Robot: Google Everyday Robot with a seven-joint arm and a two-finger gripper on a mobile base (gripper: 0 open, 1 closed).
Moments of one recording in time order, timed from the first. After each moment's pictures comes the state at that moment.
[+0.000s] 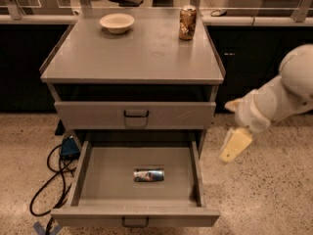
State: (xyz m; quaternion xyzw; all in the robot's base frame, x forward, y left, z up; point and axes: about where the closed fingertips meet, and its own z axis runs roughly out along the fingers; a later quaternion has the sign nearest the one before) arm 0.504 -0.193 0.770 -0.57 0.79 0.10 0.22
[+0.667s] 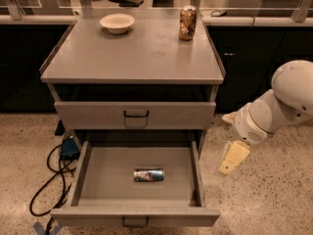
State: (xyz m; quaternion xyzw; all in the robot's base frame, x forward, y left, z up) arm 0.482 -0.190 0.739 -0.57 0.79 0.11 0.18
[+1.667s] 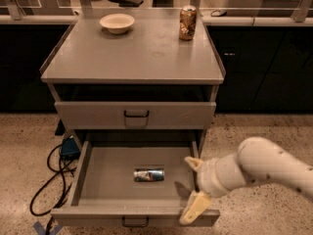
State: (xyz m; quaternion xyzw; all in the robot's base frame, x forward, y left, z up) arm 0.423 -0.095 0.609 -0.60 0.72 0.21 0.26
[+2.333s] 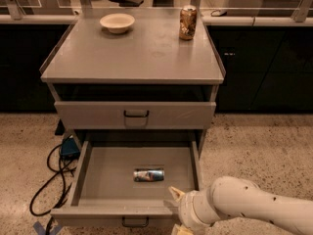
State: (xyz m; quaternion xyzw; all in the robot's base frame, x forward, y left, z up) arm 0.361 -0.045 0.523 -0.63 0.71 0.20 0.23
